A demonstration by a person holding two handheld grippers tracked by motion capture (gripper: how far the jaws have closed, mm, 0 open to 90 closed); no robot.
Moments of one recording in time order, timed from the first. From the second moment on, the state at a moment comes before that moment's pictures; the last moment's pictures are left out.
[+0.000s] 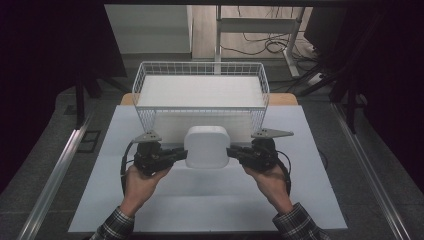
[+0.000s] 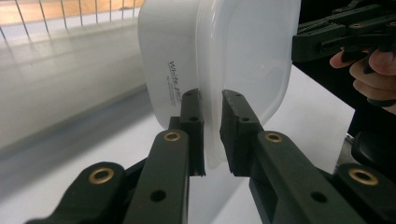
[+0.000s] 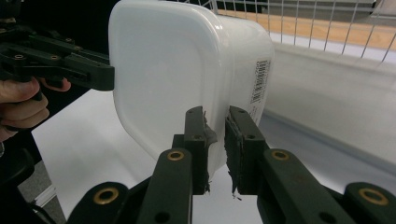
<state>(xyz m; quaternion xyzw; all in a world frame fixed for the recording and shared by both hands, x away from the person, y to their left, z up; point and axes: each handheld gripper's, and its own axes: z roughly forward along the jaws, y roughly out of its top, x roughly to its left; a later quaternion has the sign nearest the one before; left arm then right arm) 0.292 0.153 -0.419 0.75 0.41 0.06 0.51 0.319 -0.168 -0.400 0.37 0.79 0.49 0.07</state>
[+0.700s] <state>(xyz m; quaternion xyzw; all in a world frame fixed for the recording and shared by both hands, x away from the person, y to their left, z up) 0.320 0.163 -0.357 0.74 0.41 0.09 0.53 0.355 -0.157 -0.335 0.35 0.78 0.52 0.09</state>
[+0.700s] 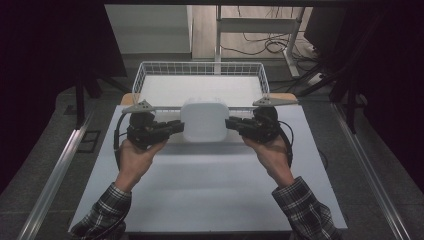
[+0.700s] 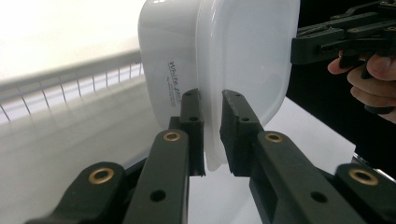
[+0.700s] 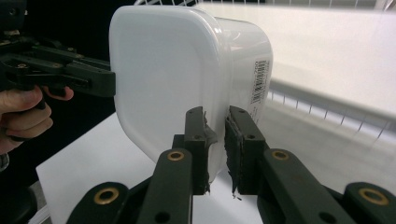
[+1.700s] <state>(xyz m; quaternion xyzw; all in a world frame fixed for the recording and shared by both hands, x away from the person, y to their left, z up) 0.408 0.172 -0.312 0.73 0.45 0.10 0.51 0.440 -0.132 -0.293 0.39 0.77 0.50 0.09</state>
